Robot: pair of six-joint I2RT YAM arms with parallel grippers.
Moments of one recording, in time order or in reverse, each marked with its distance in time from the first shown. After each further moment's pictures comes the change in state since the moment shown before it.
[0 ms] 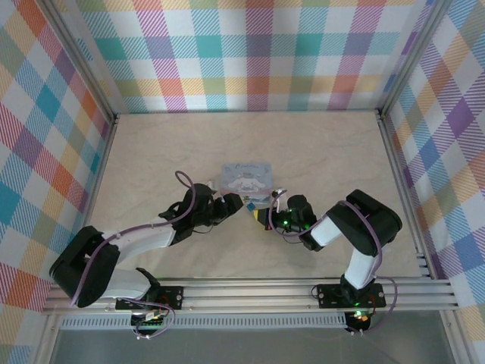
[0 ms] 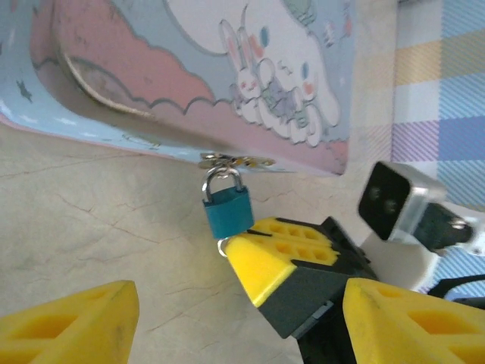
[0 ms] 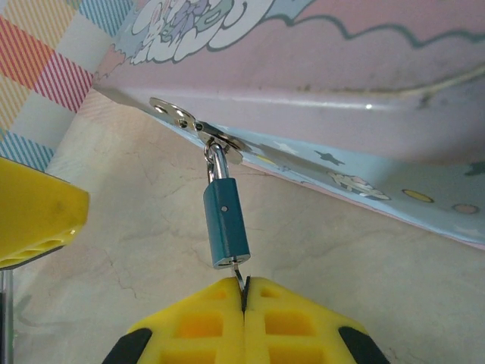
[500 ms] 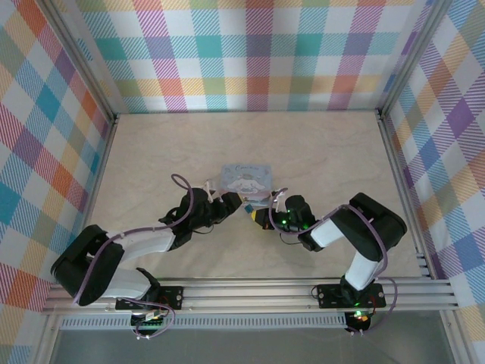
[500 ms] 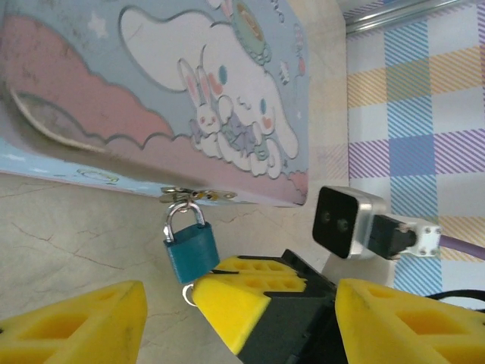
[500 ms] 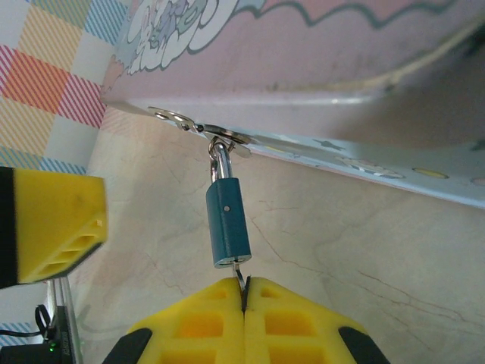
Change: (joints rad) left arm 0.000 0.038 -0.075 0.232 0.000 -0.053; right arm 0.032 -0.056 0.010 -0.070 -0.006 0.189
